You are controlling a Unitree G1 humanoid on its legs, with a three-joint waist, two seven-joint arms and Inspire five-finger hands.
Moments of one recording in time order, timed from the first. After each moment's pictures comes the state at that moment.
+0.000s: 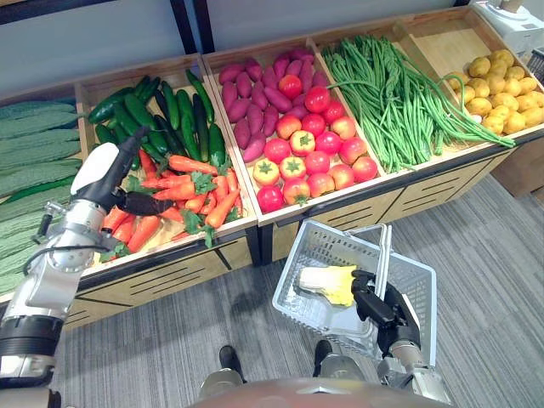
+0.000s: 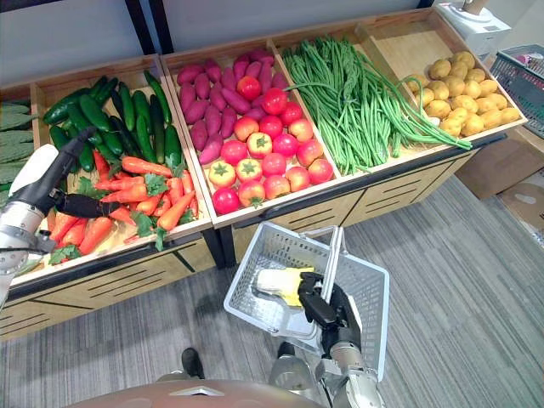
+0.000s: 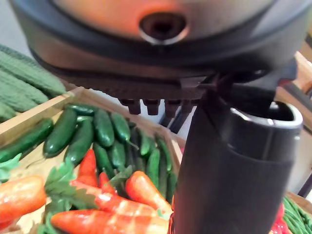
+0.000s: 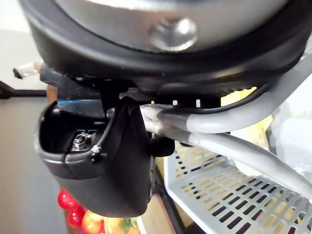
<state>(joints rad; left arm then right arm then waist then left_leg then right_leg) -0.11 0.79 0.11 0.25 0.25 -0.22 -0.02 0.57 -0.06 -0.01 -0.06 0.32 -0.07 0.08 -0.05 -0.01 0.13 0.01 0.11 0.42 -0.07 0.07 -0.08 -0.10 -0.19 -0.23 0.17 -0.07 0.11</state>
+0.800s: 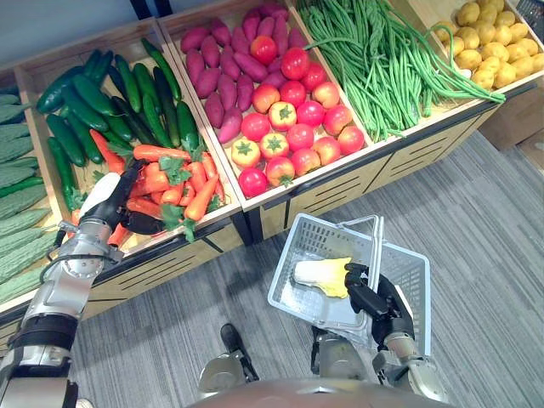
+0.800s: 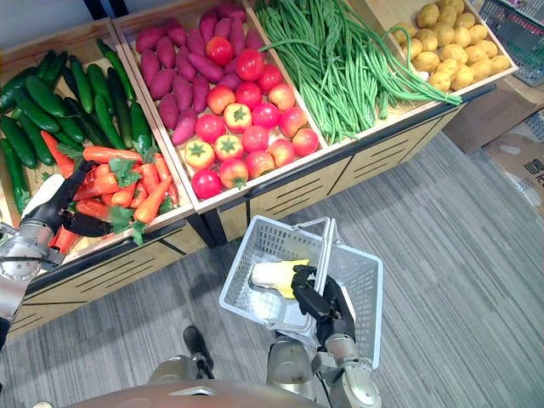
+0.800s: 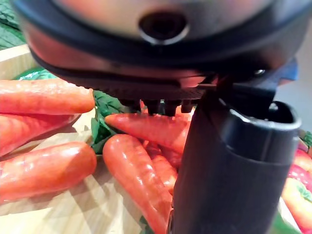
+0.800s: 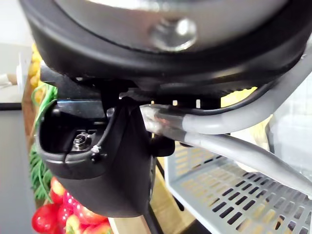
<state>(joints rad) -0.18 0.76 0.05 0.49 0.25 -0.19 -0.01 0.53 -0.08 0.01 -0.06 0.32 -0.07 0.10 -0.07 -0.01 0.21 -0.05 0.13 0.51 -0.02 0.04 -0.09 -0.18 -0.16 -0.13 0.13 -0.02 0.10</state>
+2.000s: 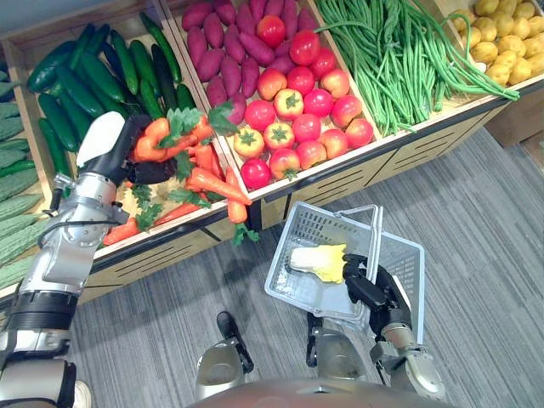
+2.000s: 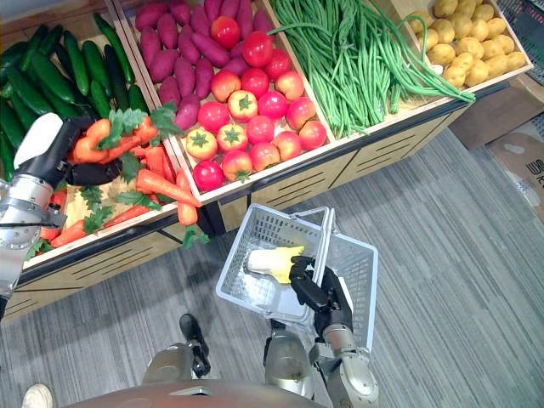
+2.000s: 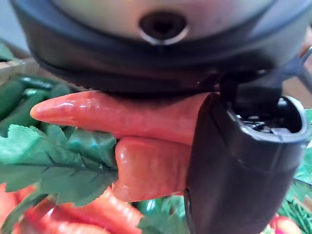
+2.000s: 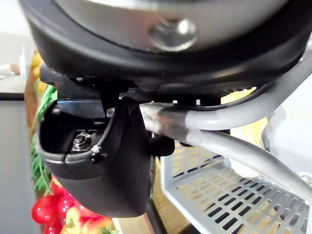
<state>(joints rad) -0.26 0.79 0.12 0.13 0.32 -0.16 0.02 0.49 -0.07 0.00 -0.06 0.32 -0.08 0.10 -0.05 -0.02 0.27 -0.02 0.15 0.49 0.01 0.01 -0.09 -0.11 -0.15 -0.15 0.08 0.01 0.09</state>
